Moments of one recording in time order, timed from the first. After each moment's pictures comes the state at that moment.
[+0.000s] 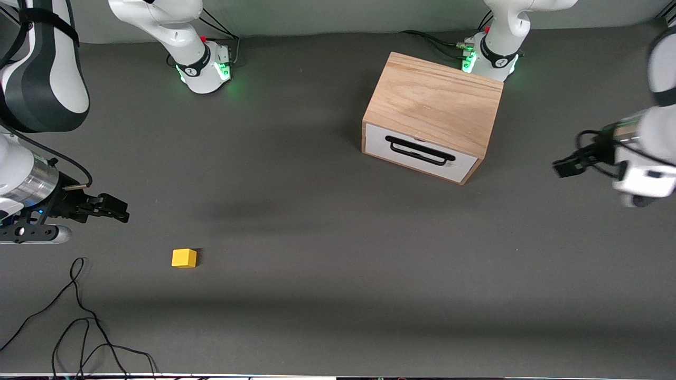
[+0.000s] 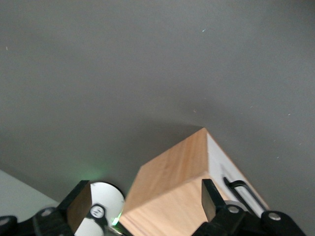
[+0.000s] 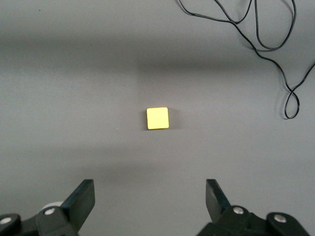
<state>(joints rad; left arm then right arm) -0.07 0.19 0.04 -1.43 0.02 1.32 -0.53 -0.01 0.23 0.05 -1.53 -0.02 1.83 0.07</state>
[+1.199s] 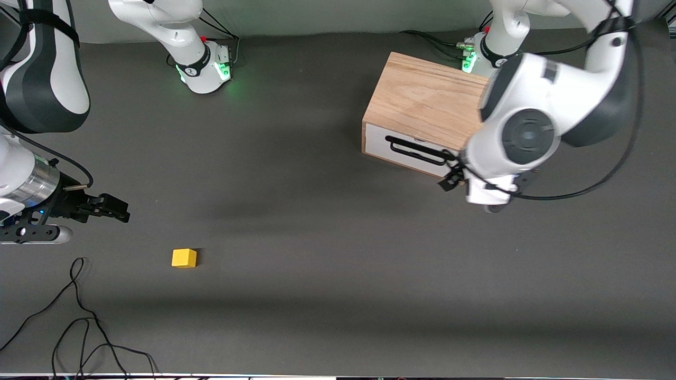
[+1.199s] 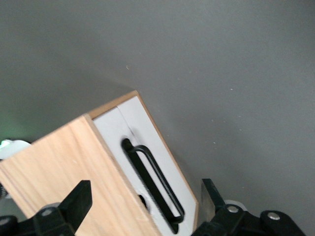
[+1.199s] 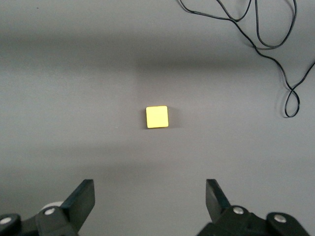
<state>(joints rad) -0.44 0.34 0.00 -1.46 -0.06 1.51 -1.19 -0.01 0.23 0.04 -1.53 -0.02 1.83 0.07</state>
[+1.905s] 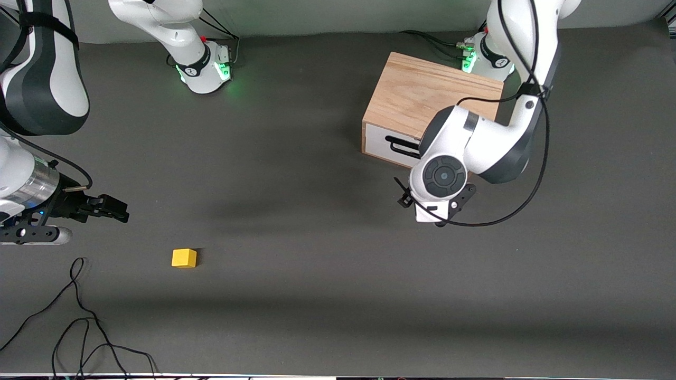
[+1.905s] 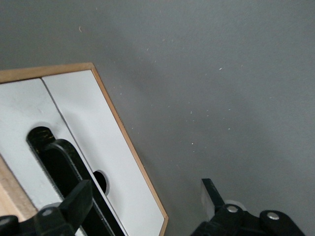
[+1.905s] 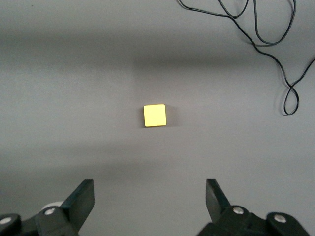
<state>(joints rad) -0.51 0.51 0.00 -1.53 -0.13 1.71 -1.30 -0.01 0.23 0.04 -1.54 -0.02 1.83 0.07</state>
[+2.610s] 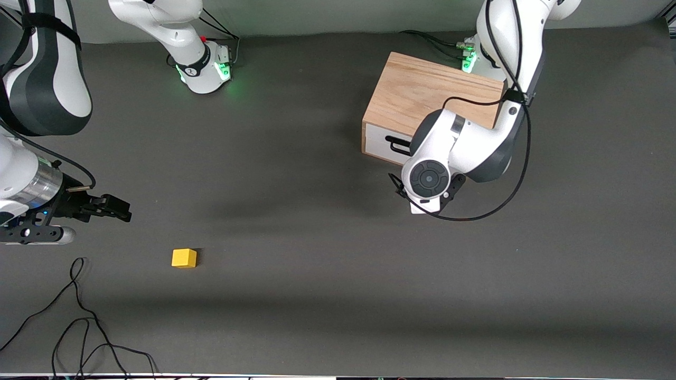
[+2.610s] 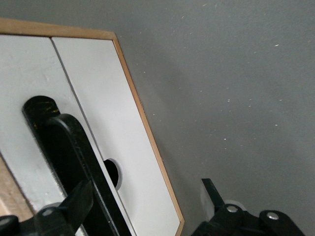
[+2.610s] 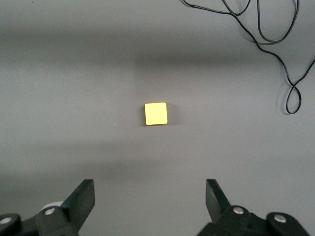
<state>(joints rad) -0.55 0.51 0.00 -1.63 -0.14 1.70 -1.40 0.00 0.23 0.04 -1.55 -0.02 1.83 0.07</state>
